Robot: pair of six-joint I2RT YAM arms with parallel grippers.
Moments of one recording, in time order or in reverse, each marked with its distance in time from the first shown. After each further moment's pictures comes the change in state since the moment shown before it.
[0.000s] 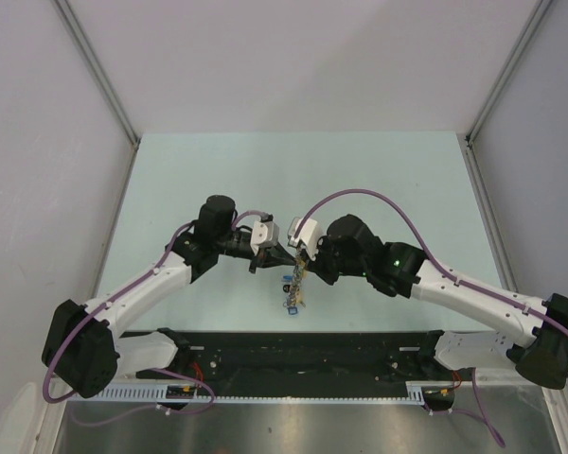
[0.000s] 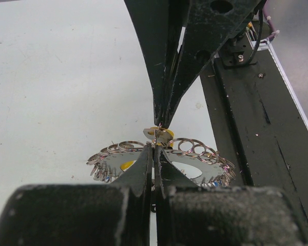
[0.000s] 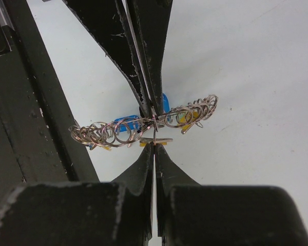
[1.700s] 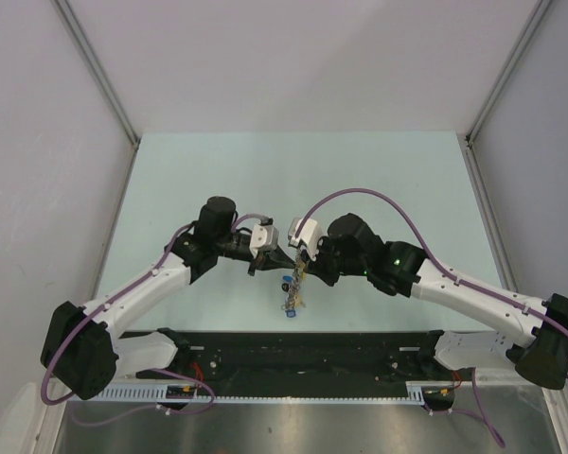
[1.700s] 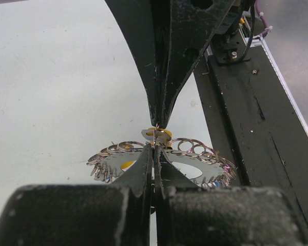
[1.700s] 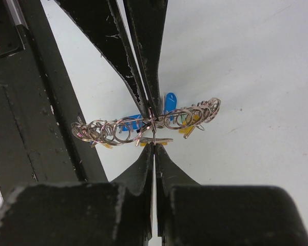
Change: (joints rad) left arm -0.006 -0.011 0.000 -0.039 0.014 0.037; right arm -0.014 0.002 0.000 -0.007 -0.051 0.011
